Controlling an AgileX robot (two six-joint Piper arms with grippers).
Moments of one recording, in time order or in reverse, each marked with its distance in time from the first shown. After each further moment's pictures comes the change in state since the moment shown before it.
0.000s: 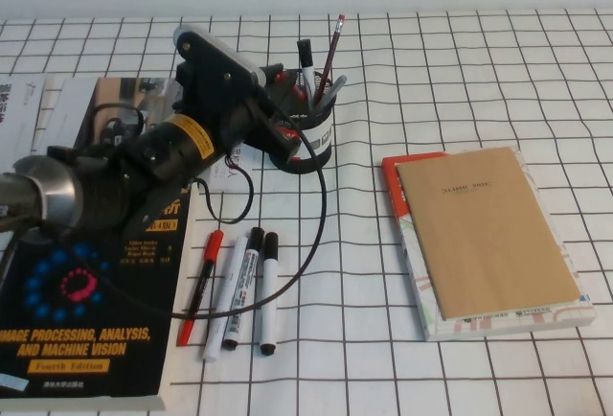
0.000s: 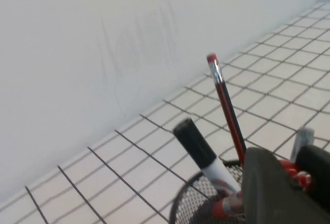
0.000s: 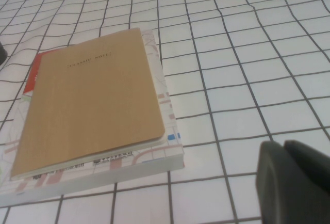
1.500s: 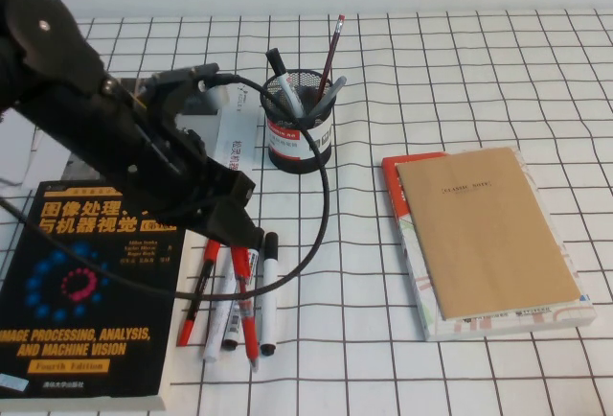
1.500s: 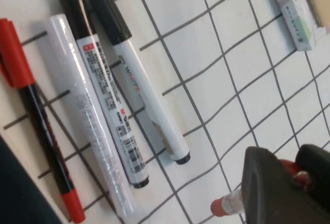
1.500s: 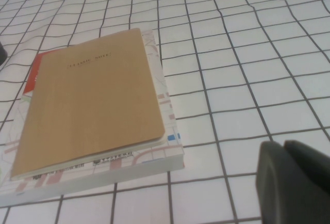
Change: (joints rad) right arm 0.000 0.000 0.000 0.000 0.000 0.000; left arm 0.063 -0.282 -0.260 -0.977 1.892 0.424
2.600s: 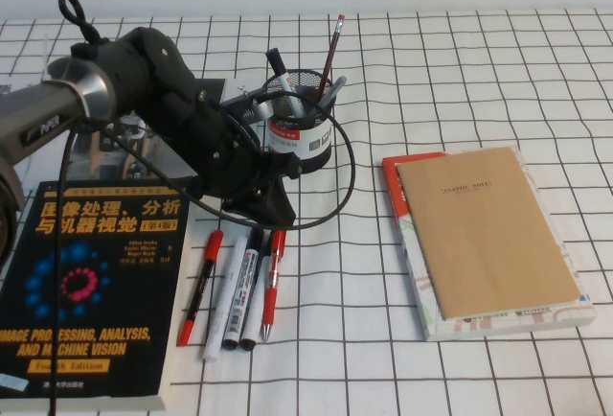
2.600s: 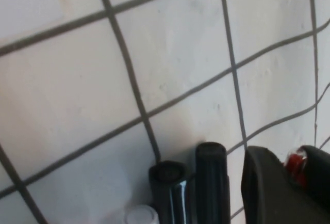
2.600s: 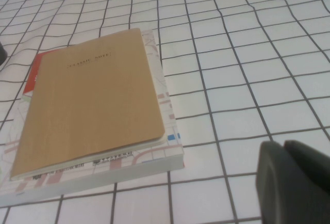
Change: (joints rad) right arm 0.000 0.000 0.000 0.000 0.000 0.000; left arm 0.008 0.539 -0.381 -0.078 -0.010 -0.081
